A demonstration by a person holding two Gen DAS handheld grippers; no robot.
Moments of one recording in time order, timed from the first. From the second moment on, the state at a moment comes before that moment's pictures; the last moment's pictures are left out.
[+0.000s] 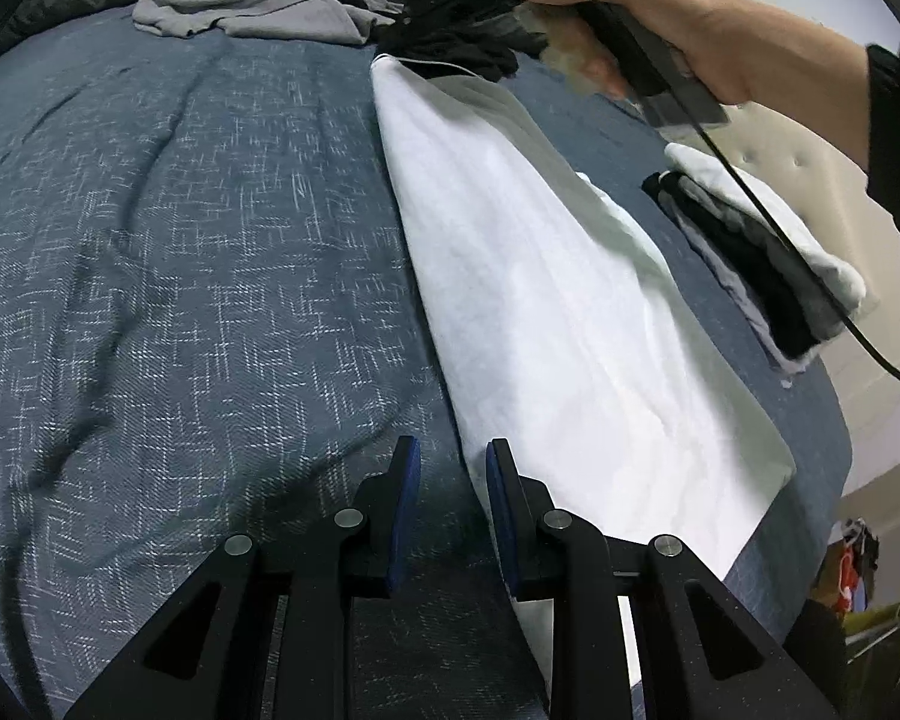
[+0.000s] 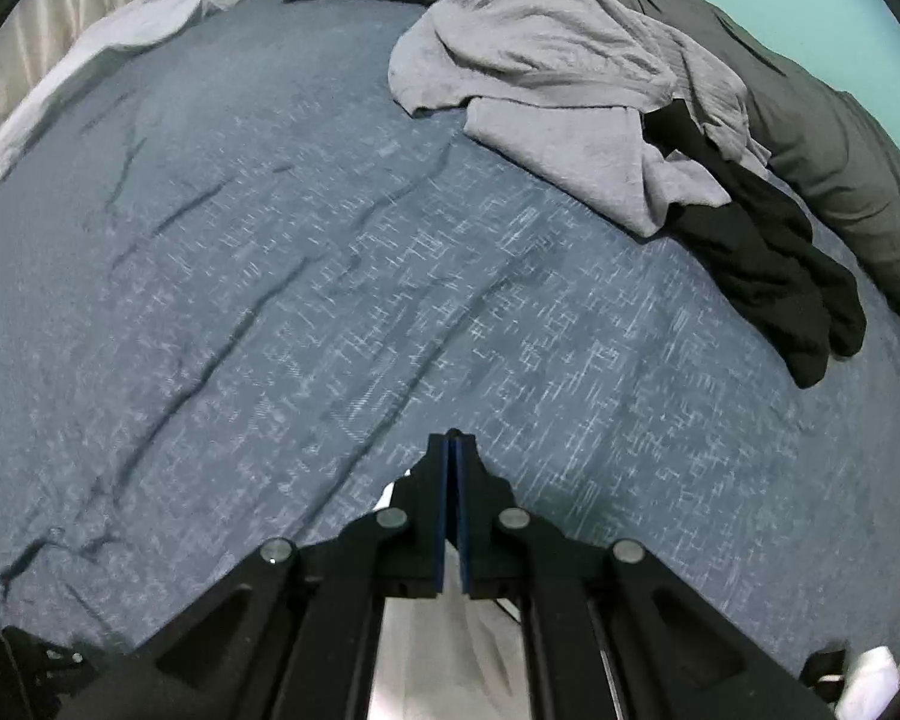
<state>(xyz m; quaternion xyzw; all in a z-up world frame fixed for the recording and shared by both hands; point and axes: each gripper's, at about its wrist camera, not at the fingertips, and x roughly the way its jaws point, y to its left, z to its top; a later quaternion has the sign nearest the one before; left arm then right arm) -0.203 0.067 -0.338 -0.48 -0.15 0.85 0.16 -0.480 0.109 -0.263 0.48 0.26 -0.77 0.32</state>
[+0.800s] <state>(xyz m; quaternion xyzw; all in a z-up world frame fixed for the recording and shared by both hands) -0.202 0.065 -0.340 -0.47 -0.15 0.85 0.16 -0.479 0.282 -0.245 0.50 0.10 -0.82 0.27</state>
